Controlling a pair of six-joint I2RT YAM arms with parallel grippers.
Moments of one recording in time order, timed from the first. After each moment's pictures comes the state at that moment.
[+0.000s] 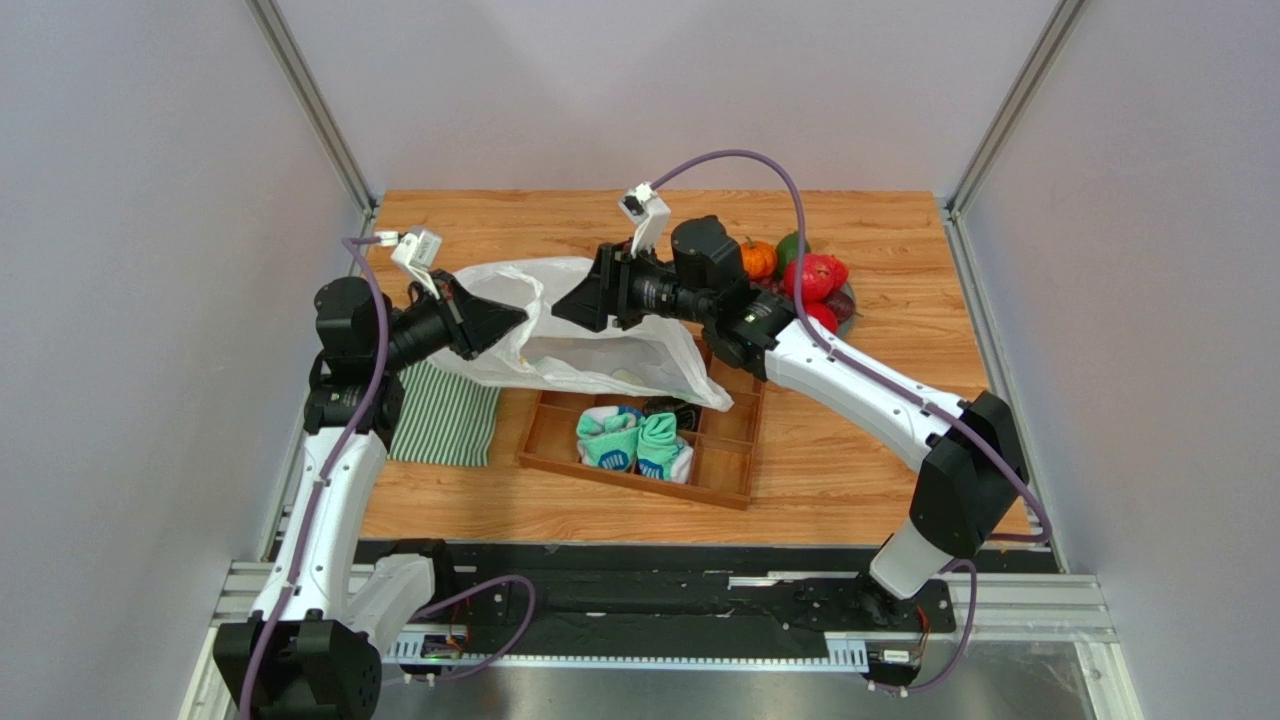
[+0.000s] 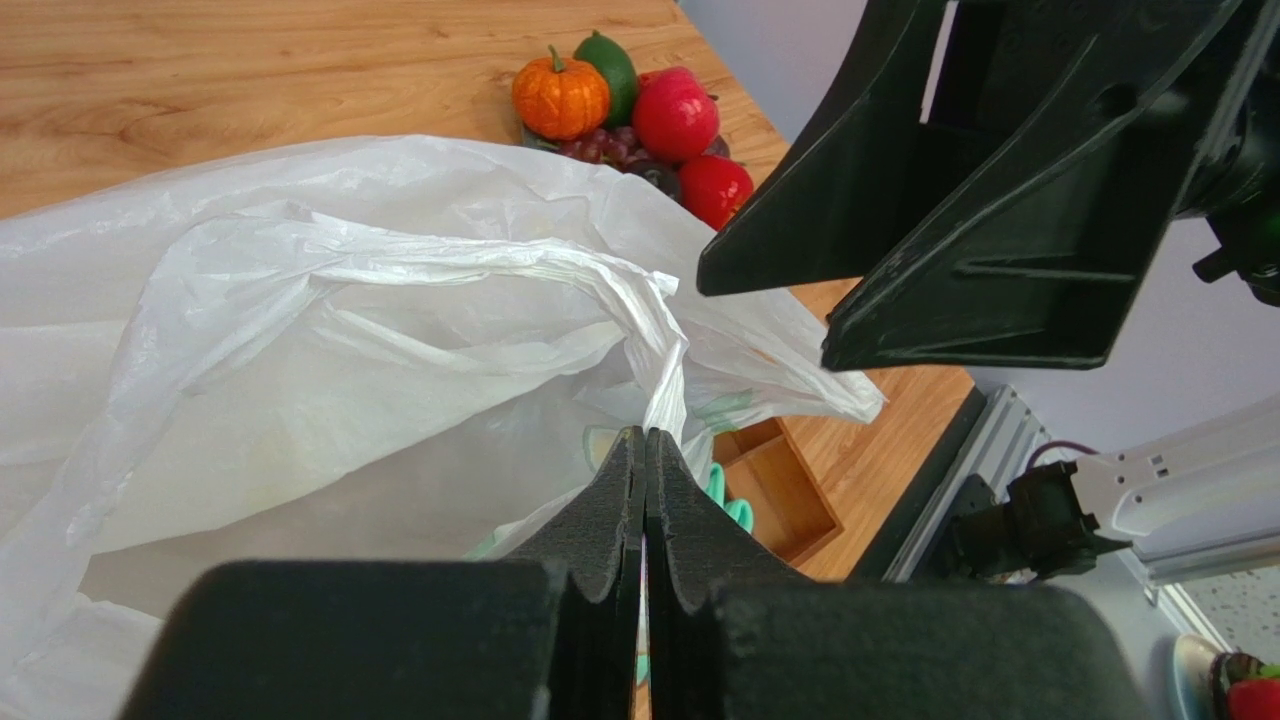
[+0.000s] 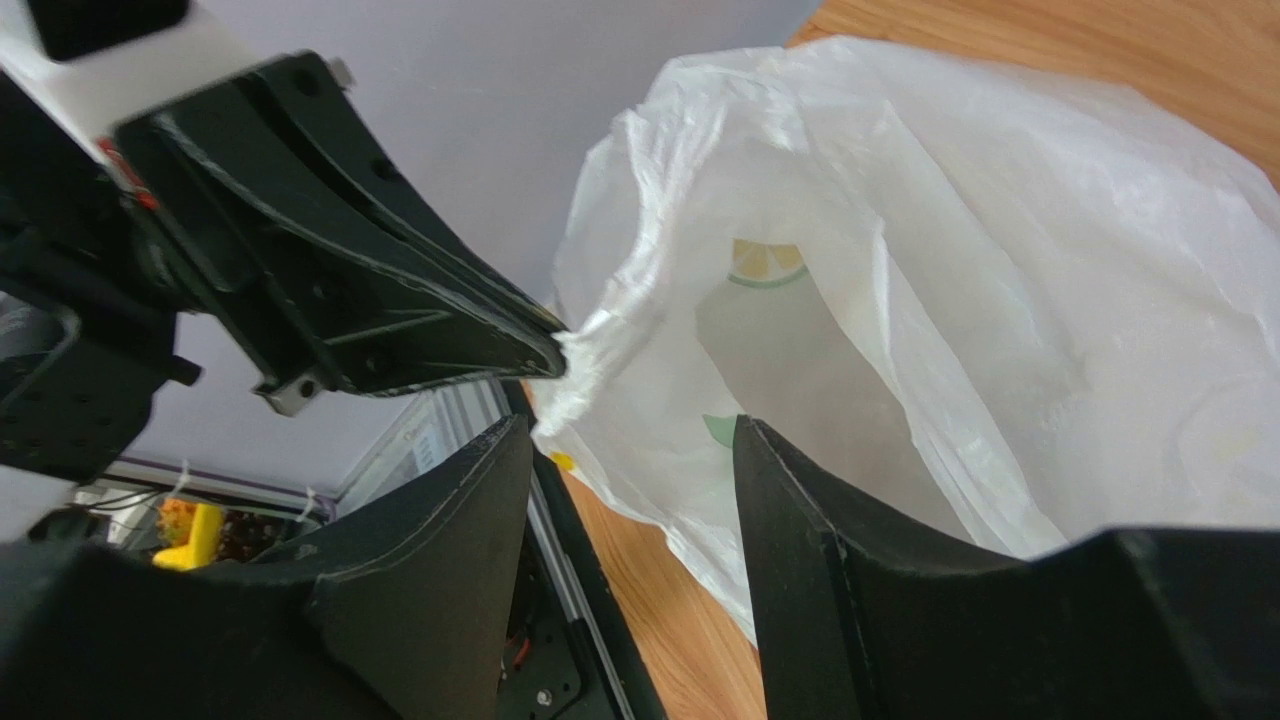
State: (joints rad) left arm 0.04 0.93 0.84 -0.07 0.89 -0.40; right arm 0.78 1.62 1.42 0.05 -0.39 0.61
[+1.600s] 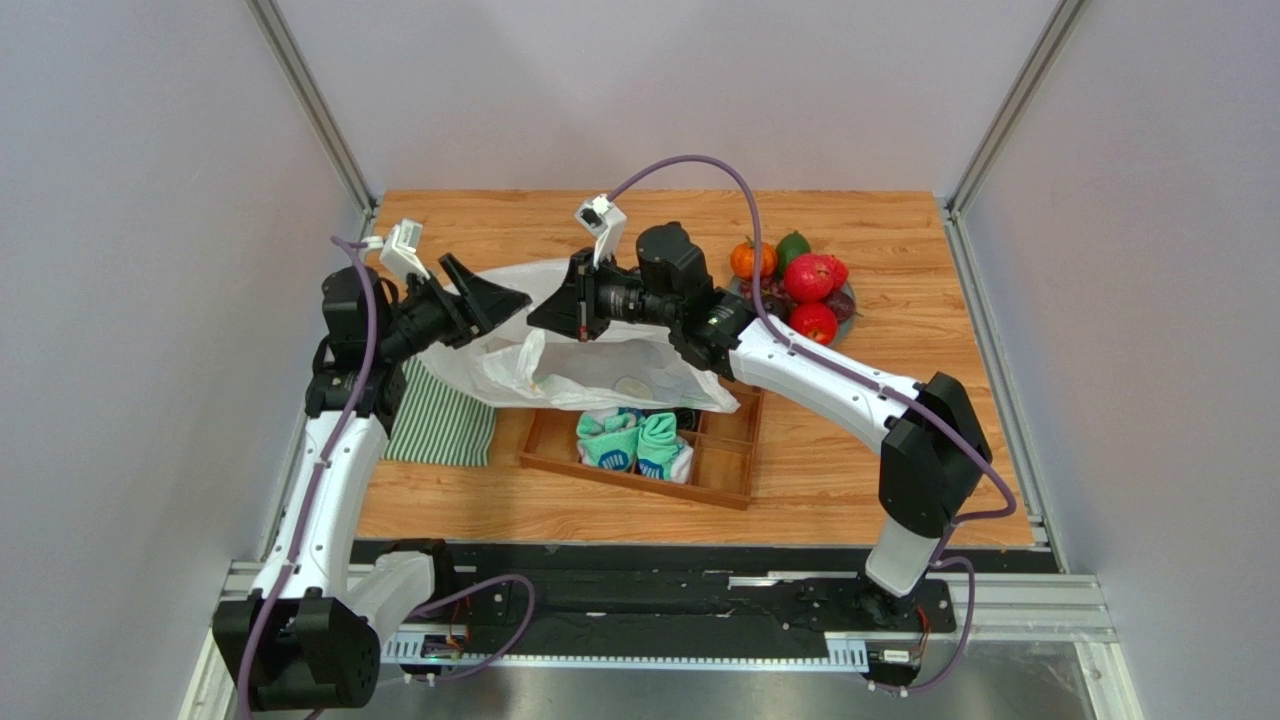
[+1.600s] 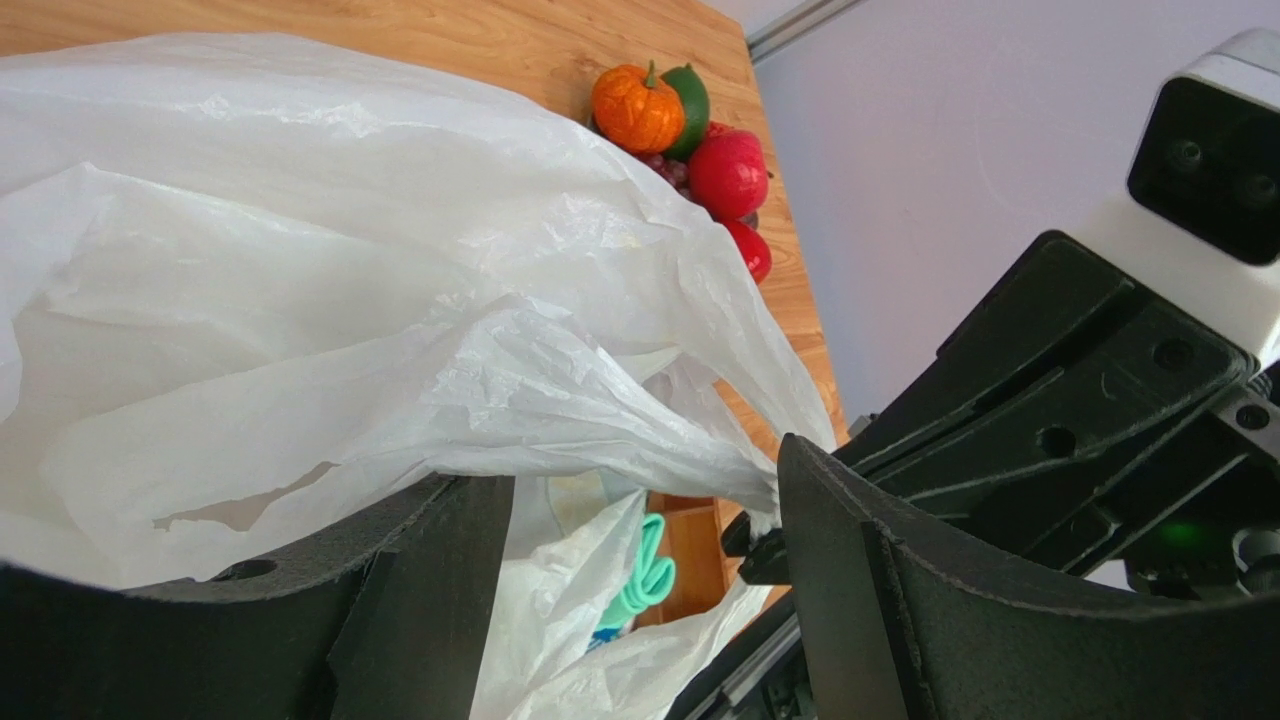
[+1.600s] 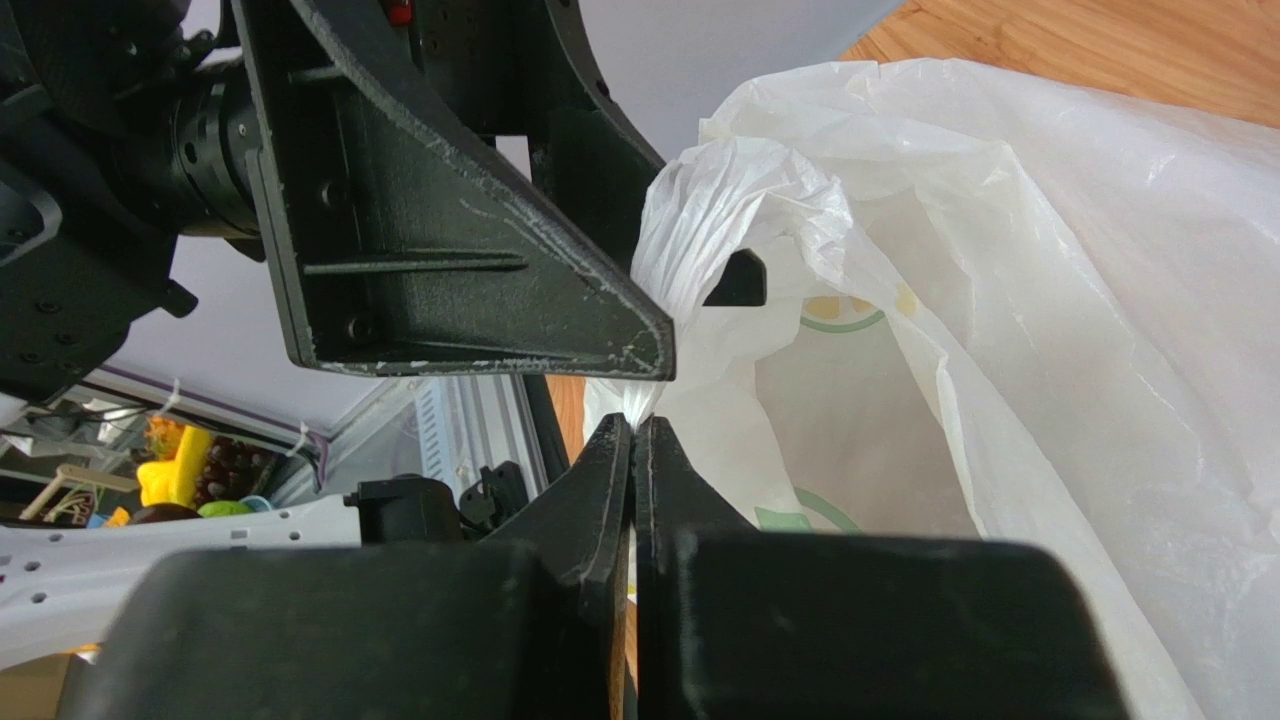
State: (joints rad) left arm 0.04 1.00 0.88 -0.16 0.70 -0.69; right arm 0.84 1.74 1.47 0.13 -0.46 0.54
